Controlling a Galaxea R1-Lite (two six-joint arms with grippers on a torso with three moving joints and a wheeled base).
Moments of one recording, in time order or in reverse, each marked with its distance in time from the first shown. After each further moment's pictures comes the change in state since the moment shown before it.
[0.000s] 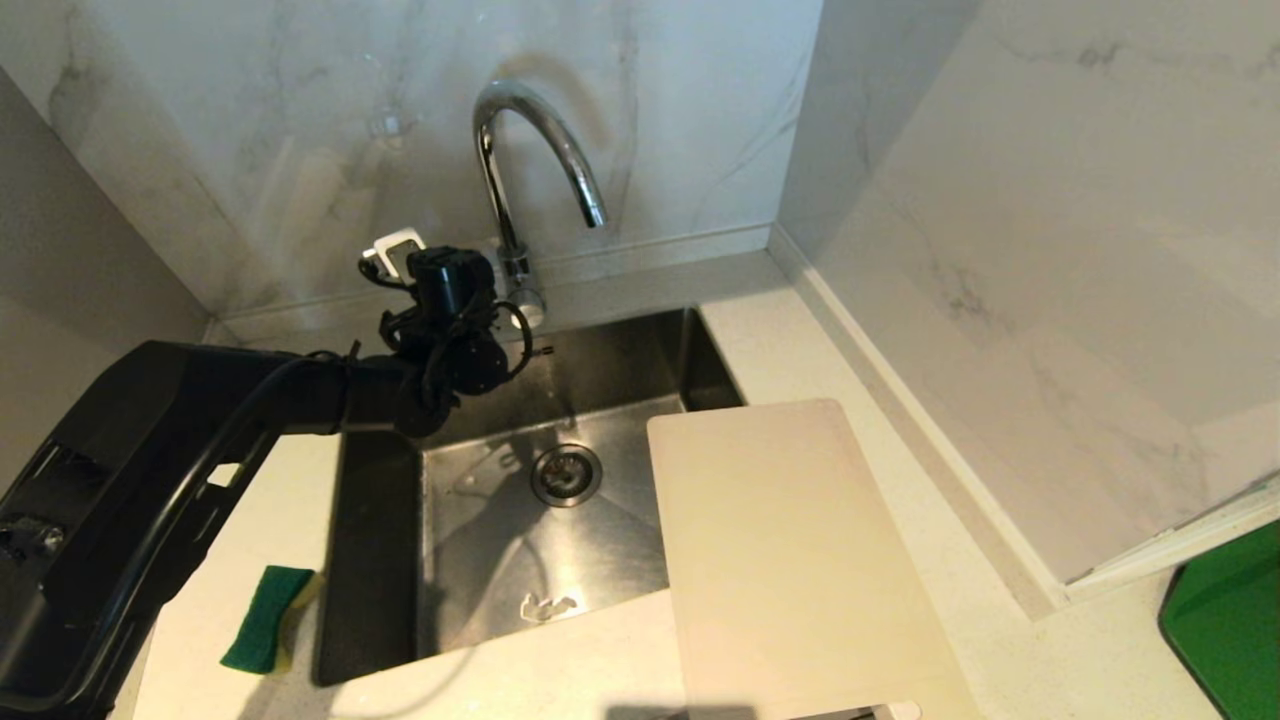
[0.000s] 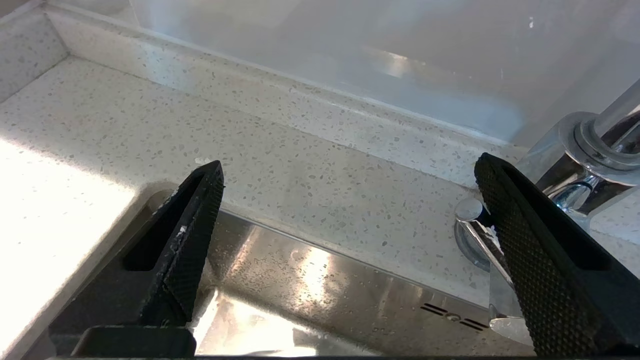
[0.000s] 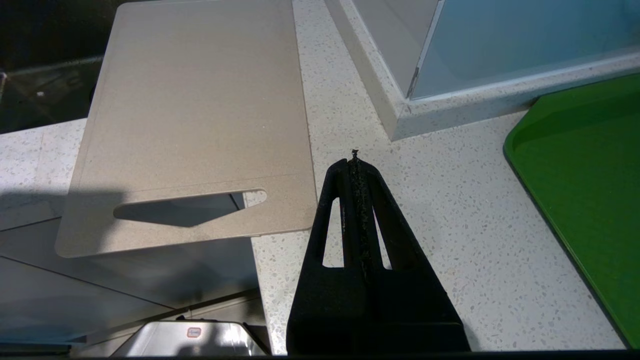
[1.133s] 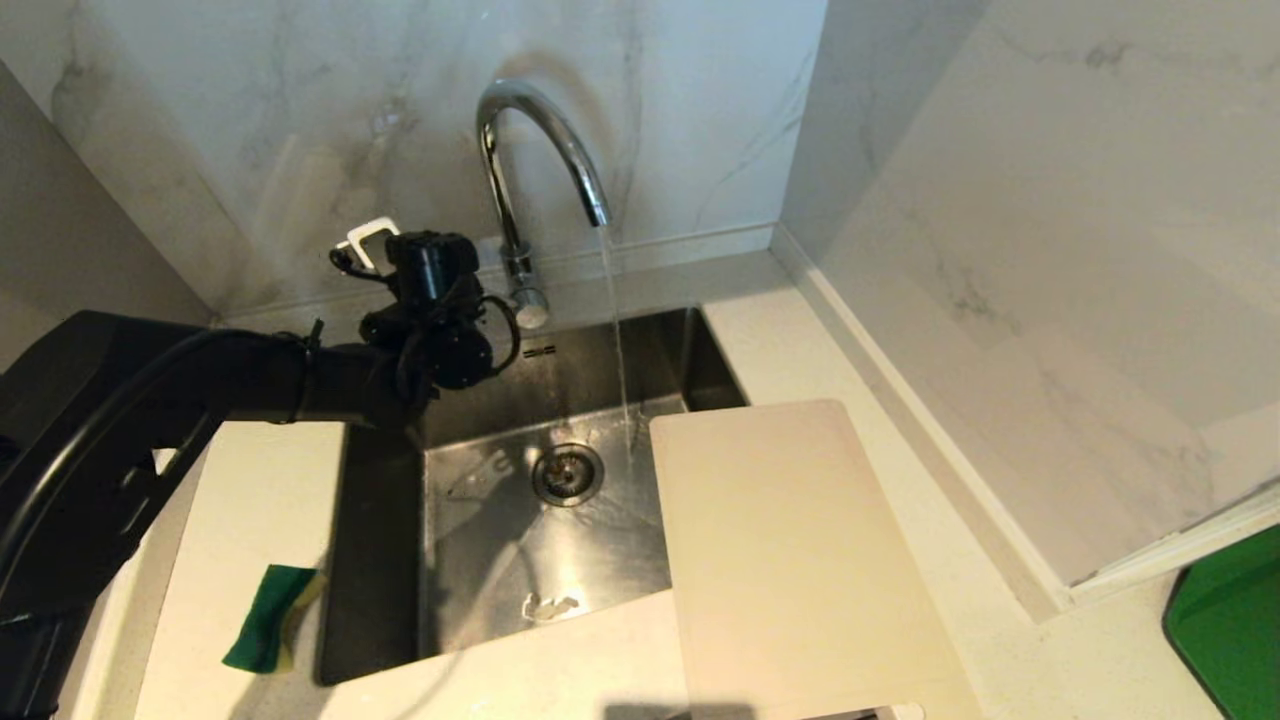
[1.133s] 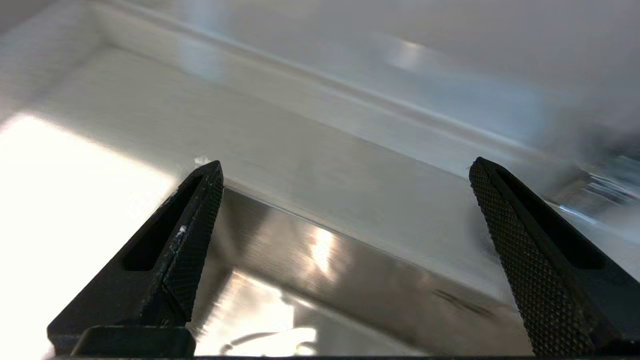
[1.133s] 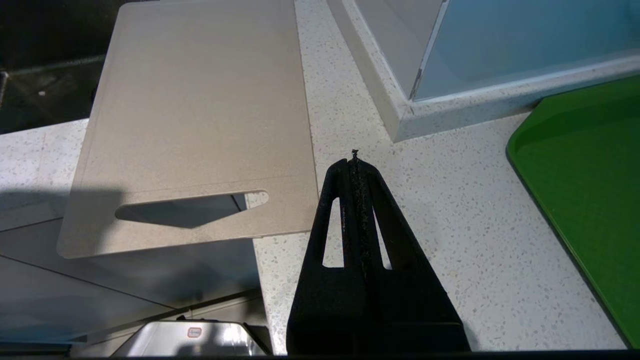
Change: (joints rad) left arm -0.039 -0.137 0.136 0.011 0.000 -0.057; right arm 0.000 0.000 0.000 0.000 0.000 0.000
